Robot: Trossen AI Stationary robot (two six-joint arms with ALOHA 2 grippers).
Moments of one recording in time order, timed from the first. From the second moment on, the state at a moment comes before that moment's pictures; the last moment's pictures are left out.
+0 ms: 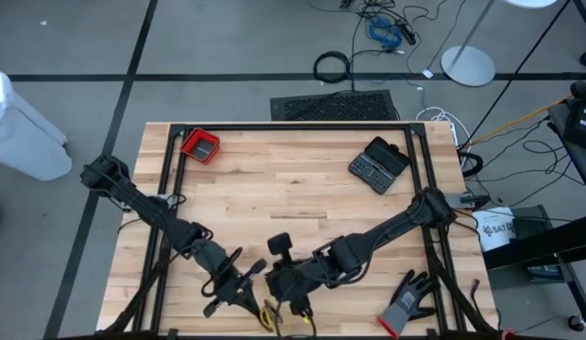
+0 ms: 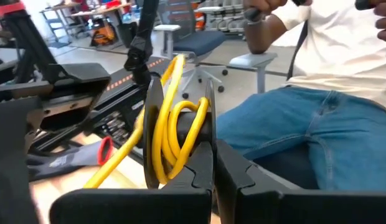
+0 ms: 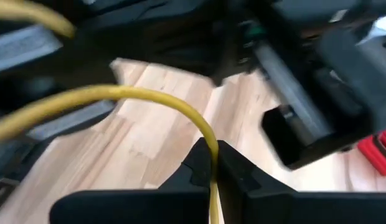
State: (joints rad) left arm -0.59 1.46 0.85 0.40 0.27 0.27; right arm 0.48 2.09 2.06 -0.70 0.34 -0.13
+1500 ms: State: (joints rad) left arm -0.66 1.31 0.86 0.22 -0.19 0.30; right arm 0.64 2.00 2.06 -0.85 0.36 0.09
